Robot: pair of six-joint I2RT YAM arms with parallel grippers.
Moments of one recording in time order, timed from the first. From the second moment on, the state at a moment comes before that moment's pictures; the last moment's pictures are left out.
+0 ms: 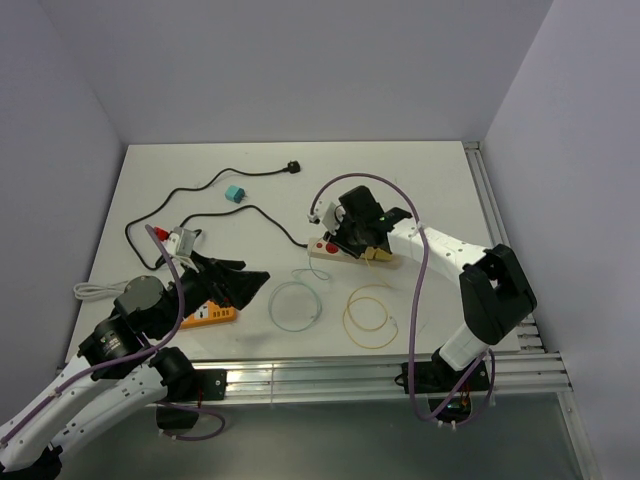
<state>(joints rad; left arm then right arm) -0.84 0.40 0.66 -0.32 -0.07 -0.65 0.60 1.59 1.09 -0.46 -0.09 -0.54</state>
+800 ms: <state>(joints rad) -0.84 0.40 0.66 -0.32 -0.05 -0.65 0.56 1.63 1.14 -0.52 -0.12 -0.58</state>
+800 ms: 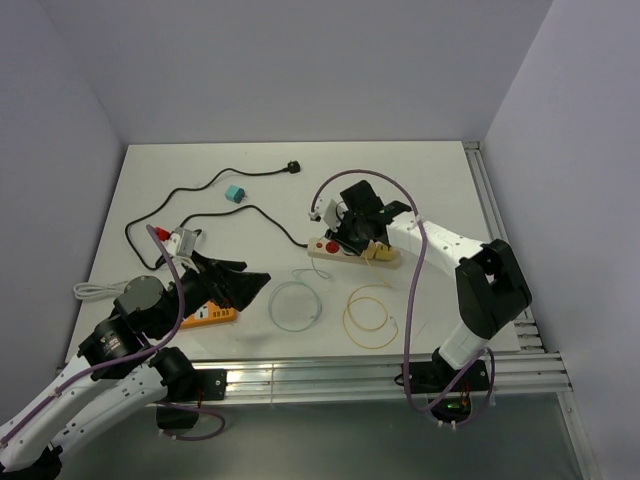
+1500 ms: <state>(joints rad) -0.84 0.40 0.66 -0.30 -0.02 -0.65 0.54 1.74 1.24 -0.68 -0.12 -0.67</state>
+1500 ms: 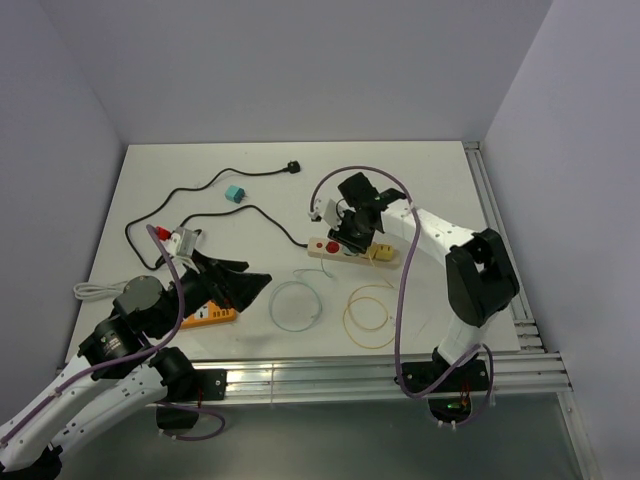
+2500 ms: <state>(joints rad) -0.84 0.41 0.67 -0.30 -0.01 -0.65 0.70 1.95 1.49 -0.98 0.19 -0.65</state>
